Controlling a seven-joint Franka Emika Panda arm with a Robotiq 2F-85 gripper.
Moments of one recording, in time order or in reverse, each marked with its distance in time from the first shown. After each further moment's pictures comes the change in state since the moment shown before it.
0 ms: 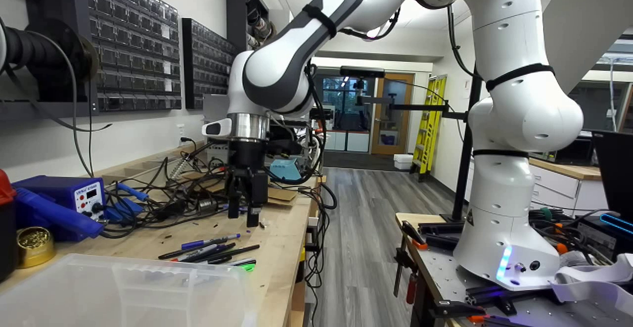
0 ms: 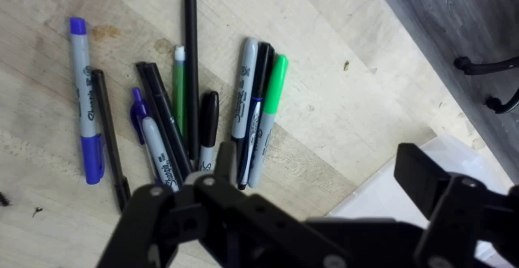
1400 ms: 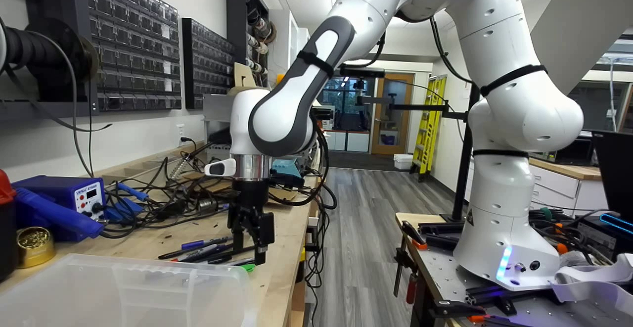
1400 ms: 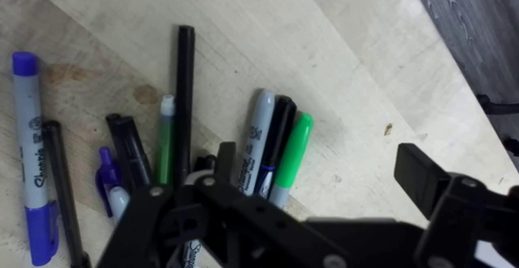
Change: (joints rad) arm 0.003 0.149 0.022 -0.028 -0.094 0.175 0.001
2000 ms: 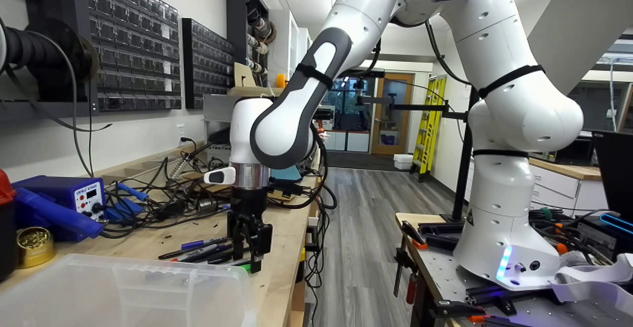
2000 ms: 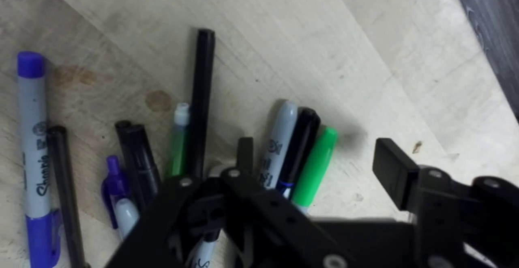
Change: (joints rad) arm -0.003 0.044 0.000 0.007 -0.050 0.060 0.005
